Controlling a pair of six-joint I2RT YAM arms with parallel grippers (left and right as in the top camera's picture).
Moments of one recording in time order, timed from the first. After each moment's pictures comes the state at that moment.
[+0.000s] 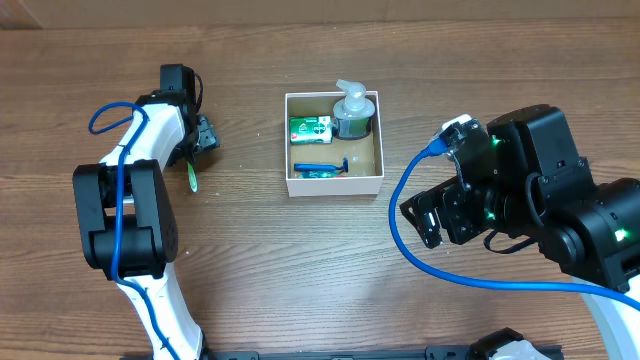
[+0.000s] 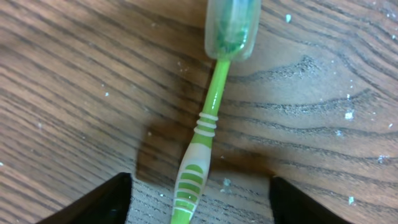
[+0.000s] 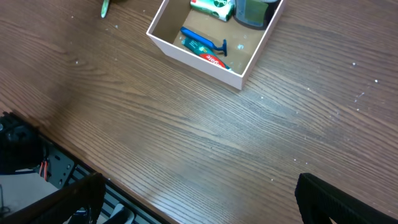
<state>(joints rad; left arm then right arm) 0.05 2.13 1.50 -0.71 -0.19 -0.41 0.41 1.23 1.66 -1.48 -0.21 -0.01</state>
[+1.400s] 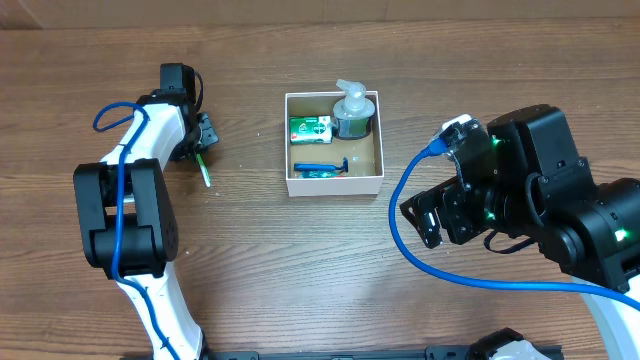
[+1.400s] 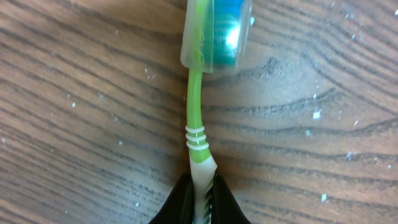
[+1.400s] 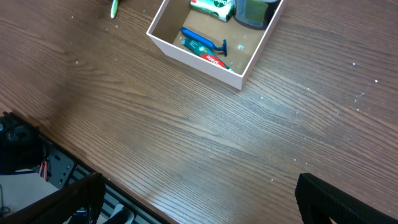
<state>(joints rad) 0.05 2.13 1.50 -0.69 -0.14 -0.39 0.41 1.23 1.66 -1.48 -0.21 -0.01</state>
